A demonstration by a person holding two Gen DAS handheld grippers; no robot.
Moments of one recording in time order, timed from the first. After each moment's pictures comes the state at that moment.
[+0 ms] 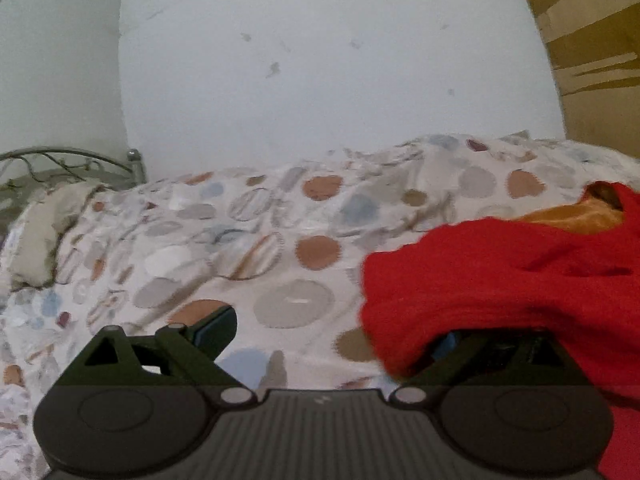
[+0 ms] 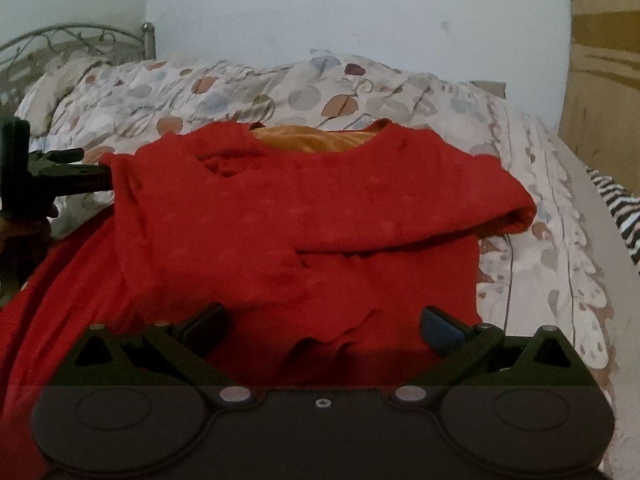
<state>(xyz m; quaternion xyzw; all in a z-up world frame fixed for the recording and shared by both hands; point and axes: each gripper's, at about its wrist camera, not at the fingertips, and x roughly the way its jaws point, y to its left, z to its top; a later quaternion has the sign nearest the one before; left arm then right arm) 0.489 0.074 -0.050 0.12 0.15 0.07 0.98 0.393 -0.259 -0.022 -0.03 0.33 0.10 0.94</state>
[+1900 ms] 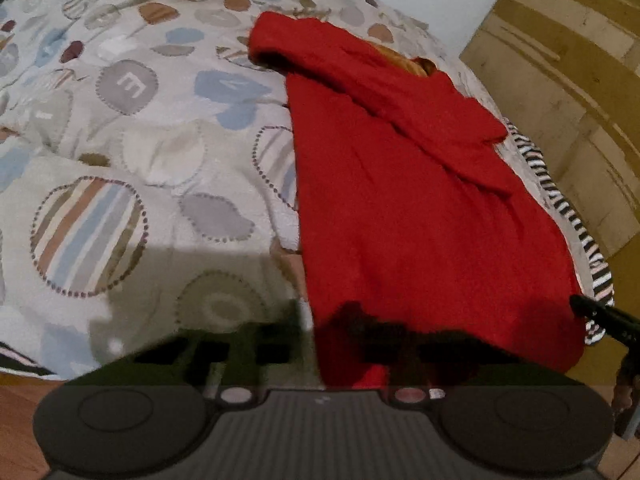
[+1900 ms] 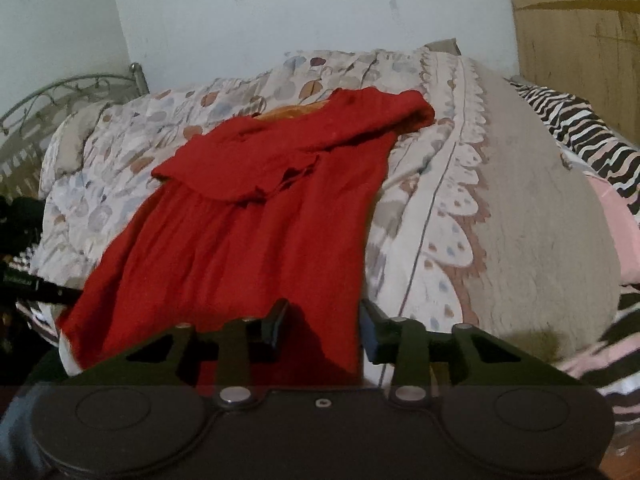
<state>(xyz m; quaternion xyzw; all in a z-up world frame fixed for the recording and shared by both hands) 0.253 0.119 -0.056 -0.13 0.45 -0.17 0.87 0.189 -0.335 -0.002 0.07 0.35 0.10 0.93</state>
